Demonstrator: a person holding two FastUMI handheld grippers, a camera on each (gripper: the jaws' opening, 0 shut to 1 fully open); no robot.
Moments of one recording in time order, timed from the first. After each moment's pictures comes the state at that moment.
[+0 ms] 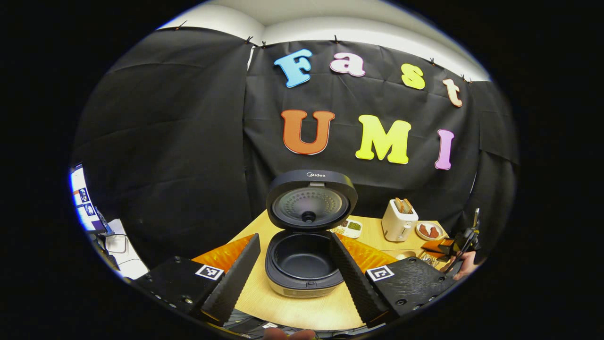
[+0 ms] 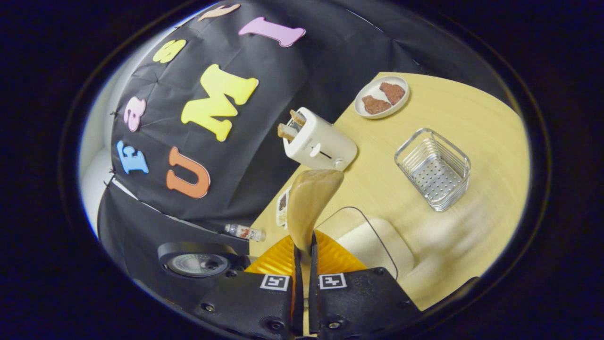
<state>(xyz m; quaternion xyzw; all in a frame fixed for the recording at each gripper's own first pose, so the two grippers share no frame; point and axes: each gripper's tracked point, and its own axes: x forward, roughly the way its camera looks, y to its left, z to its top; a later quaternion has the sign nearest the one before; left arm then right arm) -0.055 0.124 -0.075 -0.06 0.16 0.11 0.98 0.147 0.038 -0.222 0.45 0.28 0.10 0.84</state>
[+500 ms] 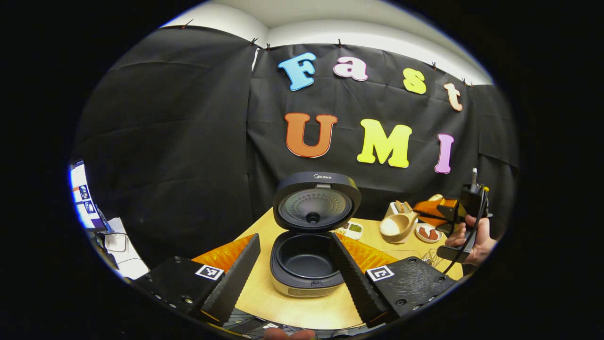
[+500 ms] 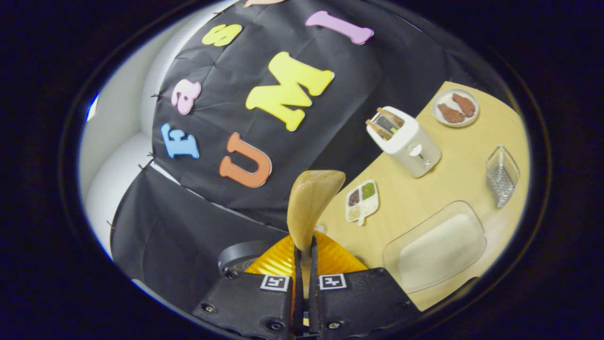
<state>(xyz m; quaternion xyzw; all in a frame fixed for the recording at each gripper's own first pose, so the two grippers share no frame) -0.072 0.145 -0.073 -0.06 0.15 0.11 0.98 0.142 0.194 -0.093 0.42 0.25 0.24 0.84</state>
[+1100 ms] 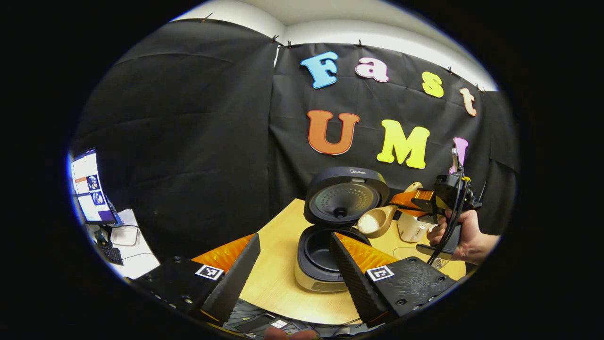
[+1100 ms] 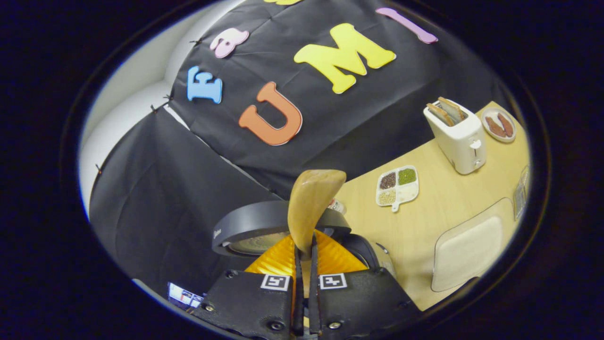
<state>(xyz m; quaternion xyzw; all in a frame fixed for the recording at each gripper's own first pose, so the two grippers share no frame) -0.101 0.197 -0.088 -0.08 0.17 0.15 0.97 0.132 0.317 -0.118 0.28 0.27 0.28 0.88</state>
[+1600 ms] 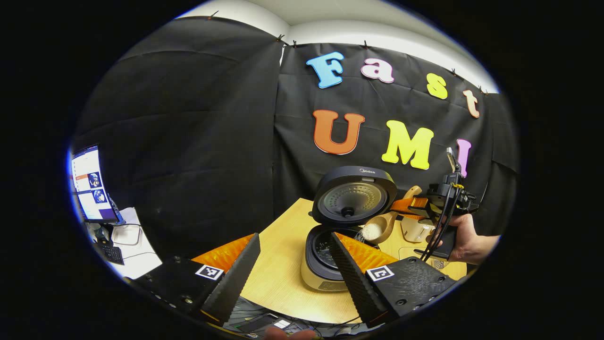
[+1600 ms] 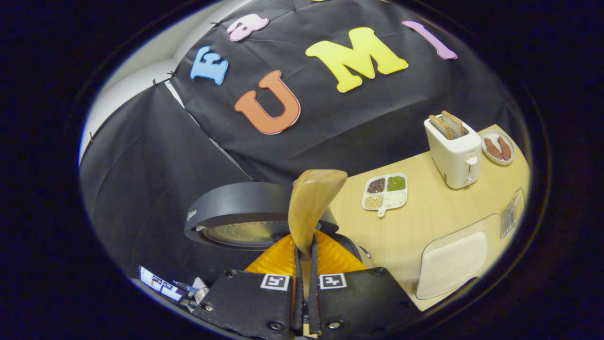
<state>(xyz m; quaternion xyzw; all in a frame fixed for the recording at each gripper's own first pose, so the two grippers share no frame) -0.108 0.211 -0.090 -0.09 0.17 0.16 0.97 0.139 0.324 -0.140 0.21 0.27 0.25 0.90</state>
